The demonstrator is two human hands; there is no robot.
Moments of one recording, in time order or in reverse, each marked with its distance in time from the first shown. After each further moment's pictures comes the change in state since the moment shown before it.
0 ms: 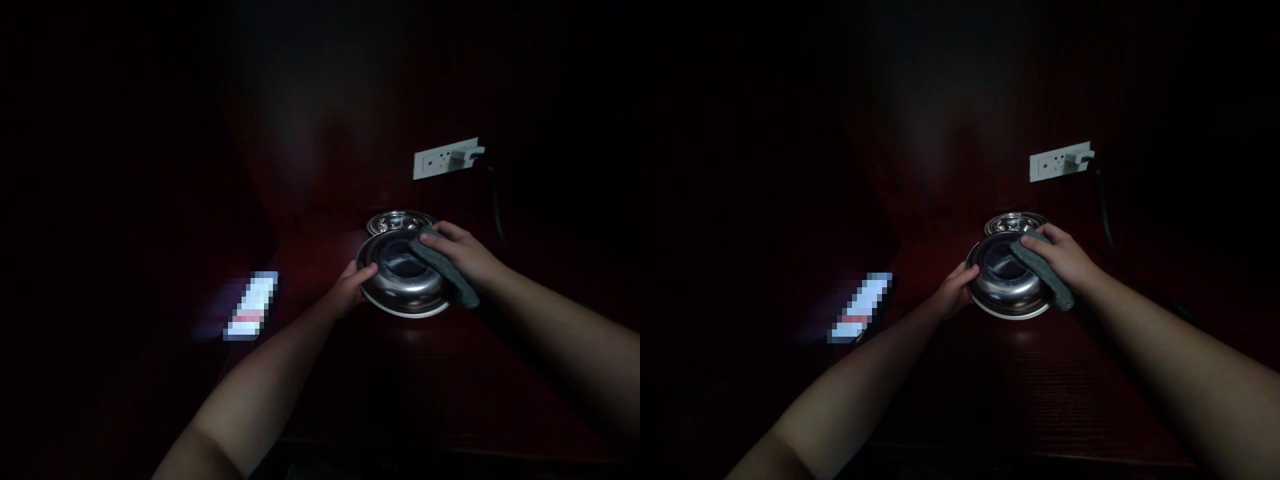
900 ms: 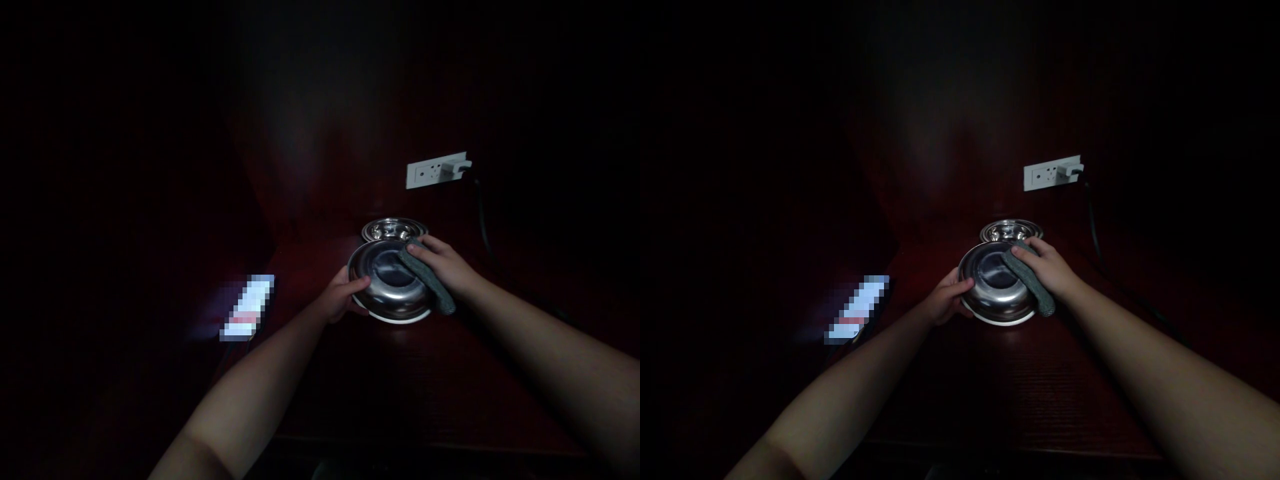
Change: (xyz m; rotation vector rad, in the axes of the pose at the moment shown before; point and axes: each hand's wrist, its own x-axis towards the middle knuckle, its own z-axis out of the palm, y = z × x) left_hand -0.012 0.007 -0.006 0.141 -0.037 -0.067; right_hand 0.001 0.009 0.002 -0.019 -0.068 -0.058
